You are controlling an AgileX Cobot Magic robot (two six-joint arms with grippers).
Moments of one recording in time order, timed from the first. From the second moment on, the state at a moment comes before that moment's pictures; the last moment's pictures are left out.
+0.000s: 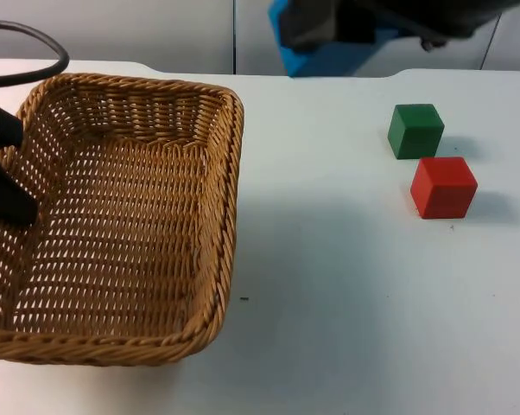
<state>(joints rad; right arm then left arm) 0.82 1.46 -1.07 -0.31 0.37 0.54 0.10 1.69 -0.73 -1.13 0.66 0.94</state>
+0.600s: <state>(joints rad) 0.90 1.90 -1.41 -0.31 0.51 0.47 0.10 1.69 -0.73 -1.13 0.67 0.94</state>
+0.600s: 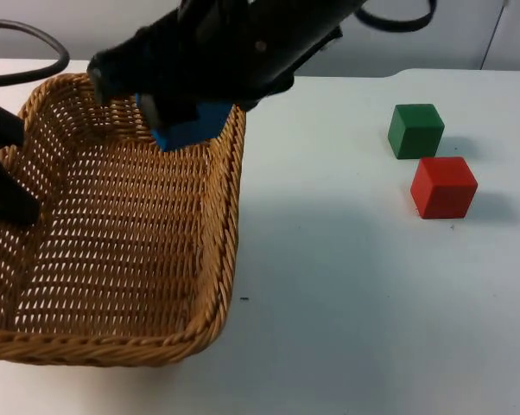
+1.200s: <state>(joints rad) 0.90 2.06 -1.46 -0.28 0.46 0.42 0.10 1.69 -0.73 -1.13 0.68 0.94</state>
